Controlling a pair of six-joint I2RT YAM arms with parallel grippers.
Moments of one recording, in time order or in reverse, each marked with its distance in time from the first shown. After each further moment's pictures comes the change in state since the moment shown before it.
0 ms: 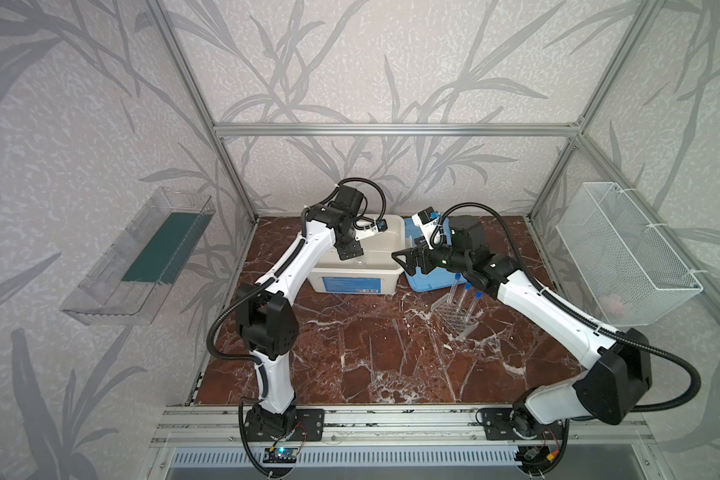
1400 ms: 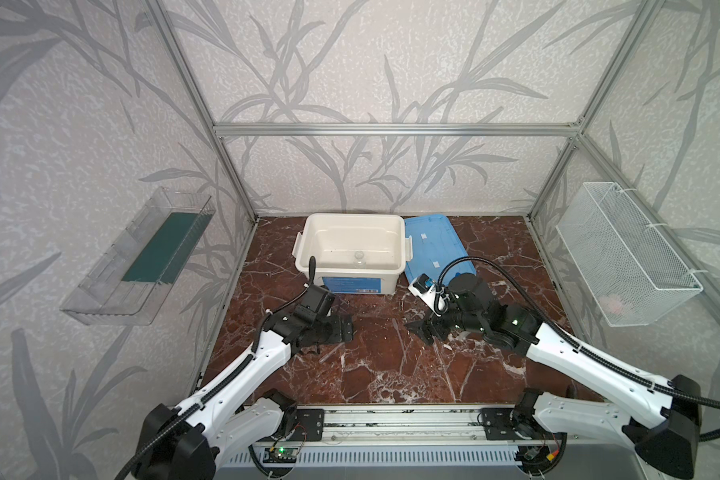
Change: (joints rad) left arm -0.089 -0.814 -1.196 0.253 0.188 -1.537; right arm 0.282 -0.348 -0.345 -0.242 0.182 -0.180
